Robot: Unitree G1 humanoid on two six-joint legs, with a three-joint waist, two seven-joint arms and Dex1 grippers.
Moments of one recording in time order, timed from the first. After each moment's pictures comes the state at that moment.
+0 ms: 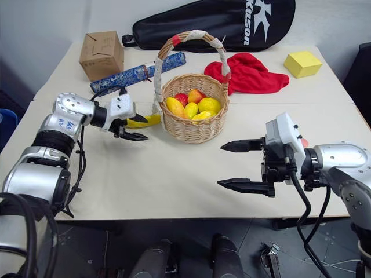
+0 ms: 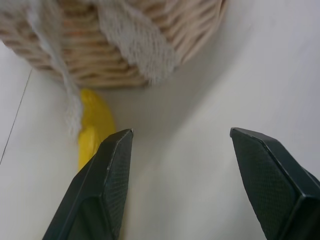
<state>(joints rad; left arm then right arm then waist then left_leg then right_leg) -1.21 0.61 -0.15 1.10 0.13 -0.19 -1.29 -0.33 -0.96 -0.20 -0.49 0.91 0.72 1.12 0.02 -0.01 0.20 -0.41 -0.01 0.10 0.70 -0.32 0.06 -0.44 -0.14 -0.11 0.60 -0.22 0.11</state>
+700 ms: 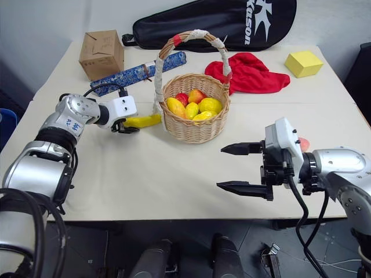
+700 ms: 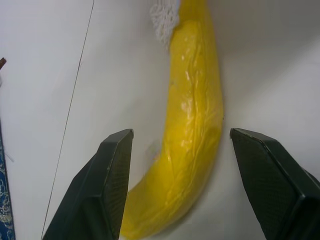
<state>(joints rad) -1.29 0.58 -0.30 1.28 0.40 -0.22 -0.83 -0.28 -0.96 -0.23 -0.52 0.91 0.70 1.08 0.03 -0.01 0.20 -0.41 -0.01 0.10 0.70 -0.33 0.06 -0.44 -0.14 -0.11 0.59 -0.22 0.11</state>
